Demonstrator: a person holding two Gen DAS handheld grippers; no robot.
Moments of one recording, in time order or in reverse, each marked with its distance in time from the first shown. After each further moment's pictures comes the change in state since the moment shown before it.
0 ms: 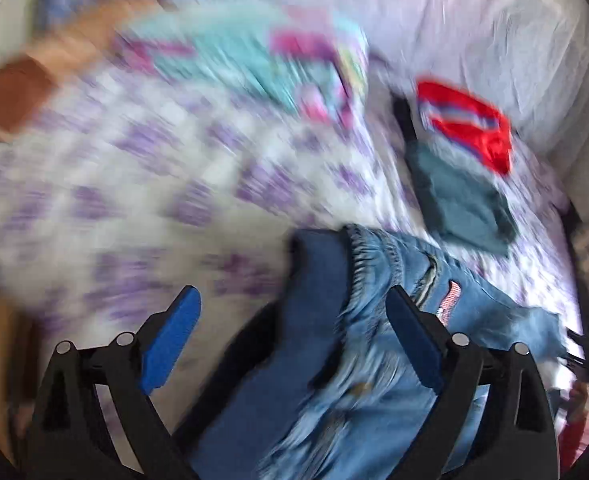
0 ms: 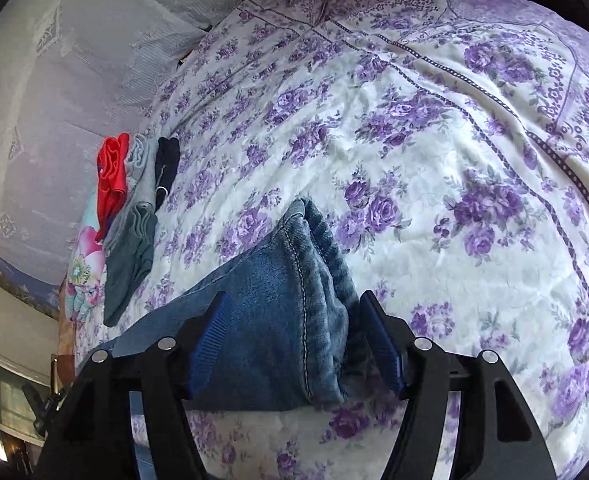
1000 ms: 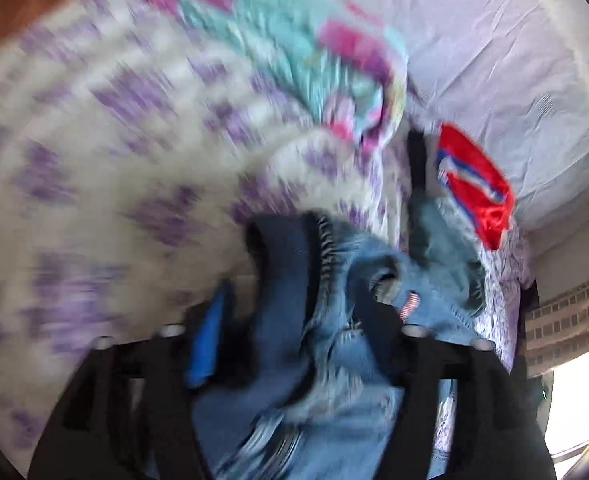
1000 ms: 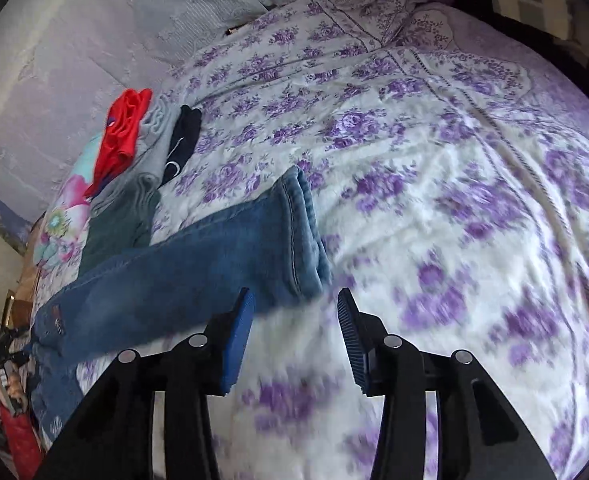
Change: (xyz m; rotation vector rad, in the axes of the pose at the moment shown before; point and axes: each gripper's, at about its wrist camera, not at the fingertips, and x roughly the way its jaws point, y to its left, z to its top) left arm -0.009 0.045 0.027 -0.277 -0.064 -0.109; right arm -0.005 0.055 0.016 -0.269 -0.003 -0.071
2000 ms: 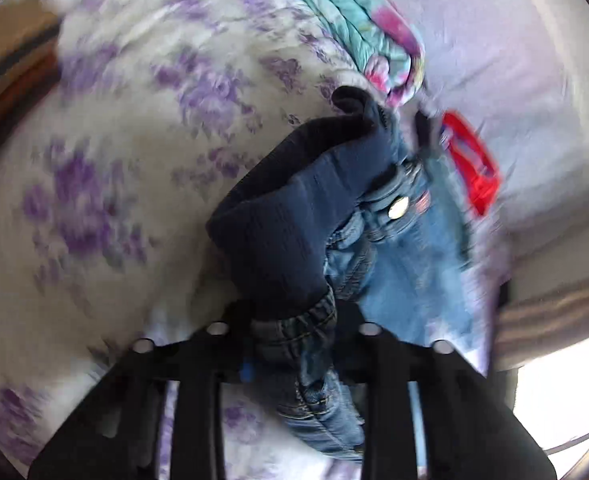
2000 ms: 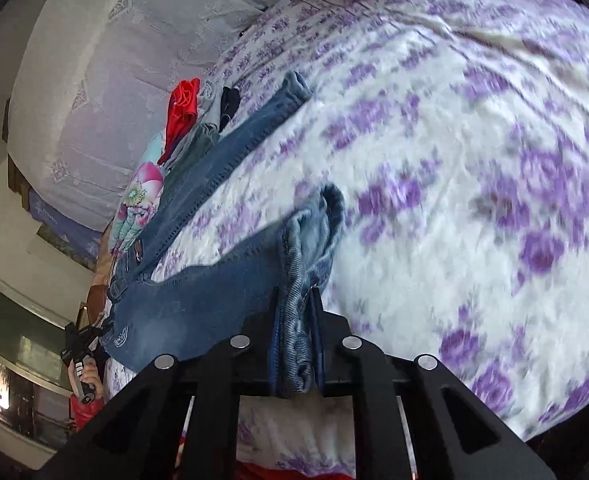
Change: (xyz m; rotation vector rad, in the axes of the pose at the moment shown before) left arm -0.028 0.067 -0.114 -0.196 0.078 -0.141; right arm -0.090 -0.036 -0.183 0.176 -0.027 0.246
